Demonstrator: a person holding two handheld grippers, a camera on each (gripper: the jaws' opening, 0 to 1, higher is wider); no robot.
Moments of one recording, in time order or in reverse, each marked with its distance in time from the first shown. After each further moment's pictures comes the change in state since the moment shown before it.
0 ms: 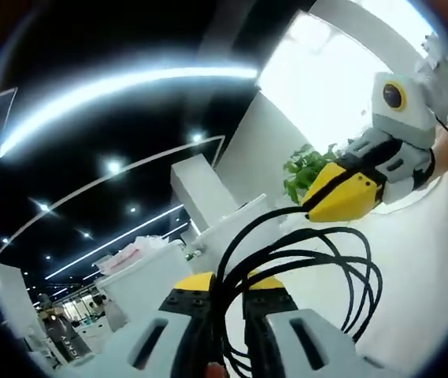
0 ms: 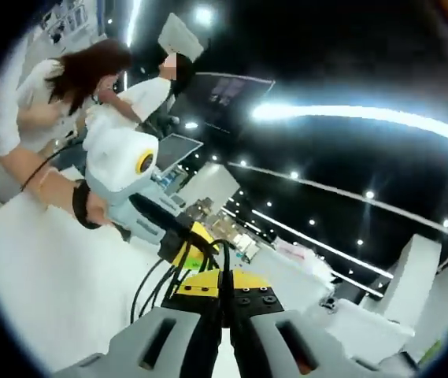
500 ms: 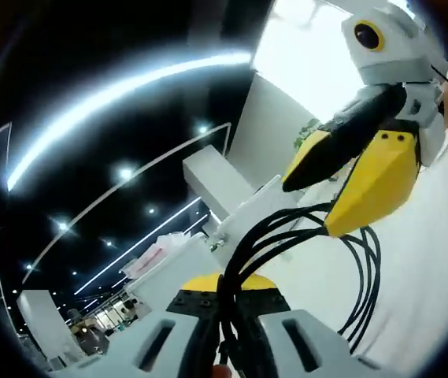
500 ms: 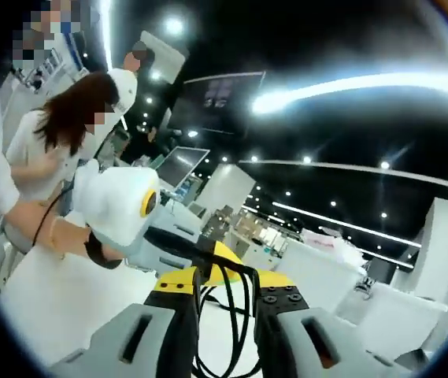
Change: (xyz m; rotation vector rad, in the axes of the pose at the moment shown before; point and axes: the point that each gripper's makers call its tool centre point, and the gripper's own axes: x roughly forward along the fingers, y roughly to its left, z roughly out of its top) left arm -0.004 0.013 -0.009 0.148 0.086 0.083; right arm 0.034 0.028 0.020 0.053 0.052 0.078
